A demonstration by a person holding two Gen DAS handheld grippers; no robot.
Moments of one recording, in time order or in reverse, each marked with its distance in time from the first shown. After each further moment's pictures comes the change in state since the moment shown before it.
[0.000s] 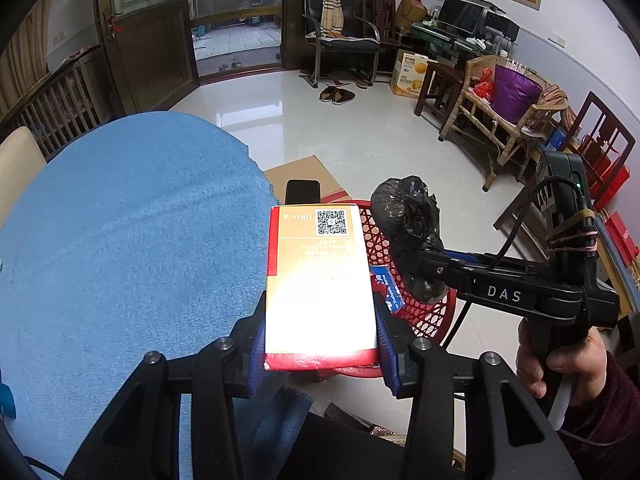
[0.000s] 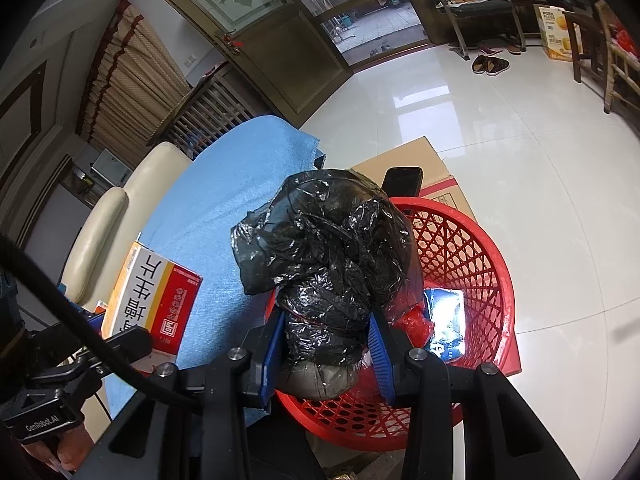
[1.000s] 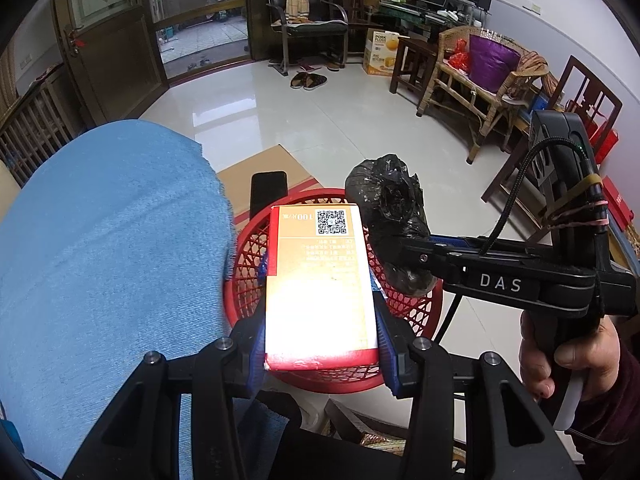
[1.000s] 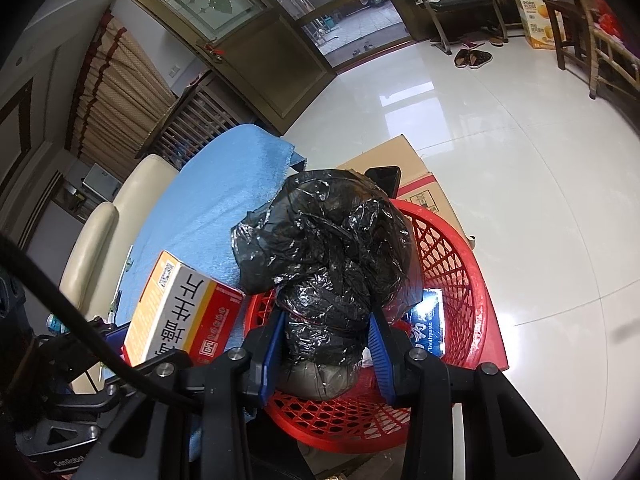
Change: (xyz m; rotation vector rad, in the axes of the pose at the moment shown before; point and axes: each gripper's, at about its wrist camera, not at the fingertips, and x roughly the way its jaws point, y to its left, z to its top) left arm 0.036 -0.037 0.010 0.103 0.055 -0.039; right arm -0.006 -0.020 0.000 0.062 -0.006 -0.023
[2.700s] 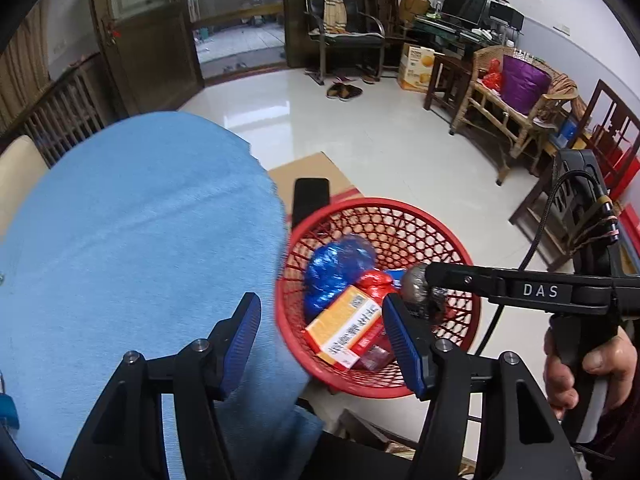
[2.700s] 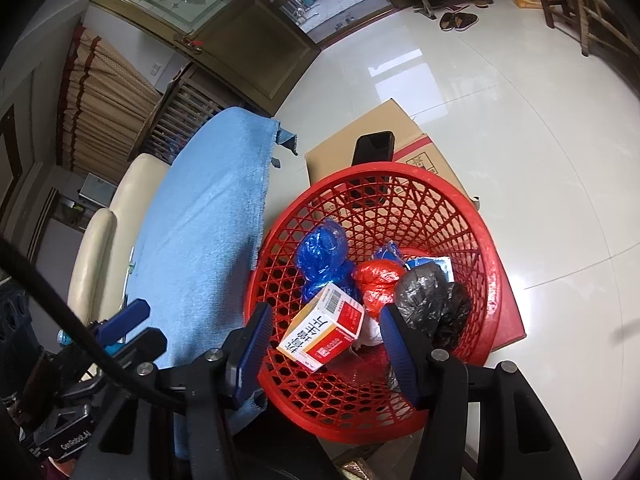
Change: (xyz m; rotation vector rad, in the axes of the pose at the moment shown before) left arm -0.008 0.028 -0.009 -0.085 -0.054 0.108; right arm 0.029 -0.009 0.003 0.096 0.098 0.025
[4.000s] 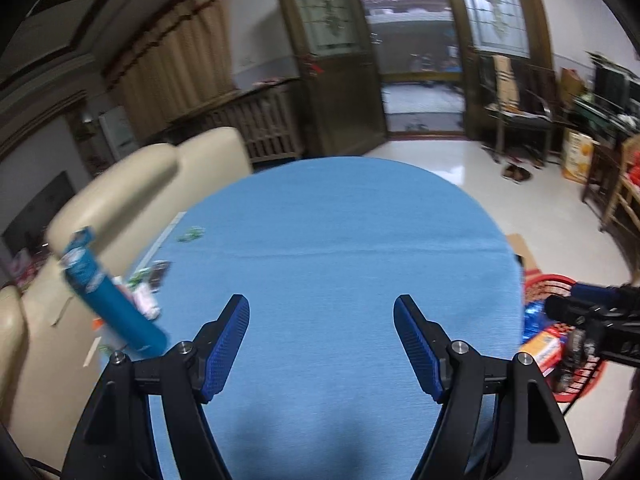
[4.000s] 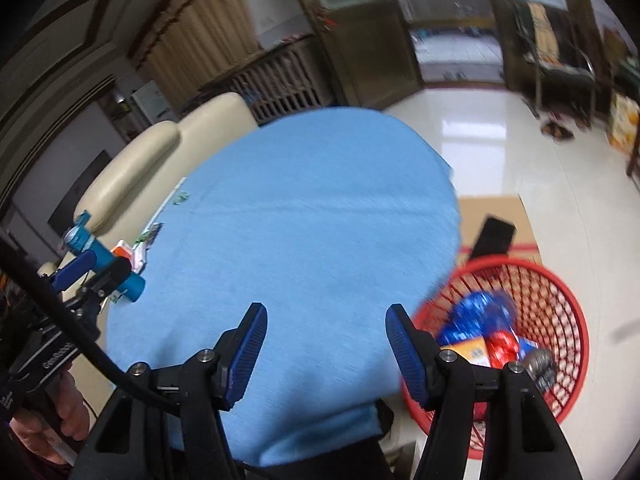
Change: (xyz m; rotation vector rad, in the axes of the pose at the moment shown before) left arm -0.141 0.151 -0.067 -0.312 -0.230 0.591; right arm 0.001 0.224 -0.043 -0.499 -0.076 -0.006
